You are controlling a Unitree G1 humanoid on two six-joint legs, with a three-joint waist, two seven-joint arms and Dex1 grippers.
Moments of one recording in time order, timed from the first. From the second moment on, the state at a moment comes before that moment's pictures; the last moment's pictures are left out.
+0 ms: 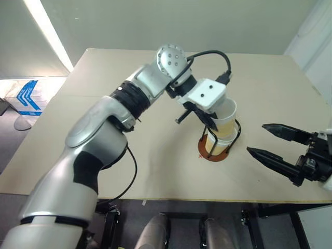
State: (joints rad) left arm -1.56 0.36 -0.88 0.79 -0.43 -0.31 -1.58; right arm 0.22 -1.03 -0.88 -0.91 1.35 0.86 0.48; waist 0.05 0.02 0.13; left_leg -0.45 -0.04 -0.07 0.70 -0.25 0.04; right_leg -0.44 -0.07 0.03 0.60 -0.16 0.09
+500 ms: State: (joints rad) left arm -1.58 0.30 -0.59 0.93 -0.34 -0.31 -1.57; right arm 0.22 -1.06 -0.87 -0.86 1.33 0.85 0.47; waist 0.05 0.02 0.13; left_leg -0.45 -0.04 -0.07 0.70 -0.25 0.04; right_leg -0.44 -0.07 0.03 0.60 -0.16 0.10
